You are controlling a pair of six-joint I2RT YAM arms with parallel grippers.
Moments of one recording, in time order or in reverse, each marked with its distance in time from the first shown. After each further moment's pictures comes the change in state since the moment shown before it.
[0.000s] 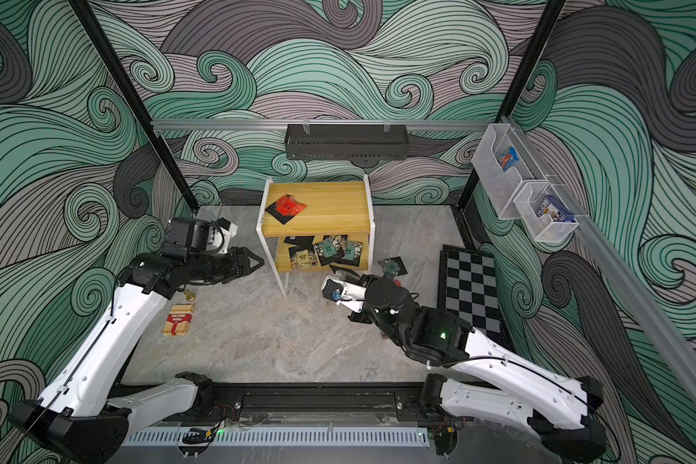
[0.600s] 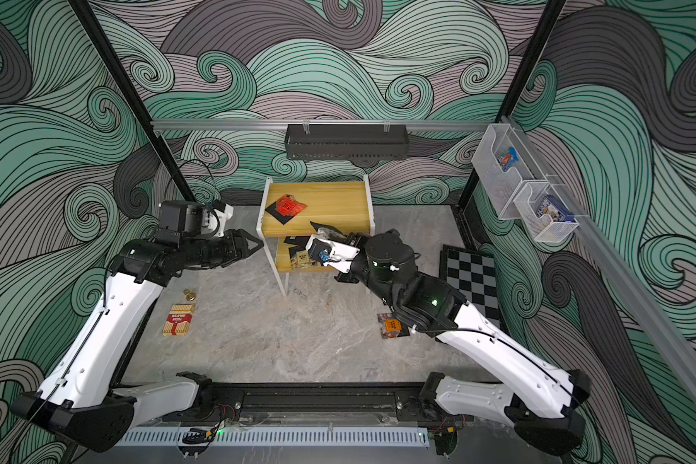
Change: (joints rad) left arm 0.001 0.073 0.188 -0.016 0.000 -0.020; right arm -0.132 0.190 0.337 0.125 -0.176 -0.218
